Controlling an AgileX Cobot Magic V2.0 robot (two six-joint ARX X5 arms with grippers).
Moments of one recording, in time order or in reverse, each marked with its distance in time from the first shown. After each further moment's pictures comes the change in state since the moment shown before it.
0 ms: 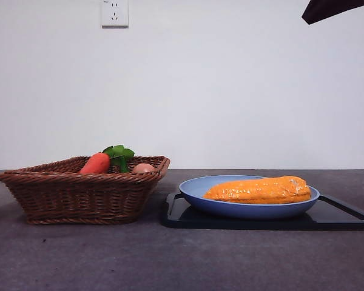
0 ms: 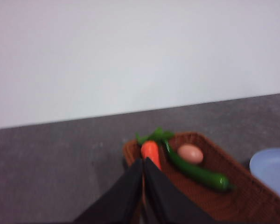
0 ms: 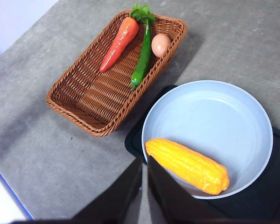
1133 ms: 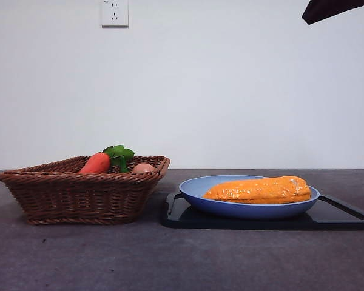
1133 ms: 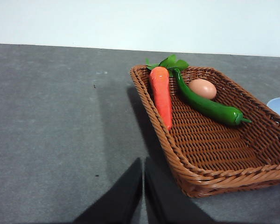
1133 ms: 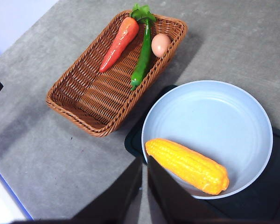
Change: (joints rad) left arm 0.000 -0.216 -0.249 -0.135 -0.046 -0.075; right arm 0.000 0.000 0.000 0.000 0.000 0.000
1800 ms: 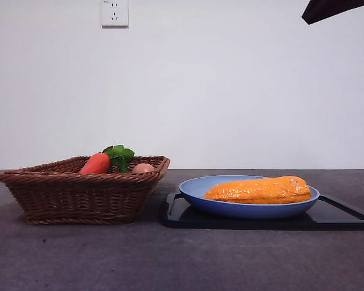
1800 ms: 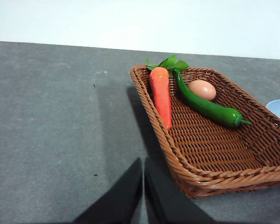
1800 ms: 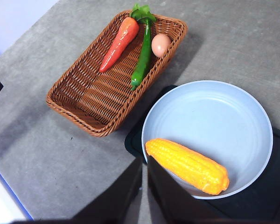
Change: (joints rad) left arm 0.000 0.000 0.000 0.000 0.000 -0.014; right arm 0.000 0.000 0.000 0.000 0.000 0.000
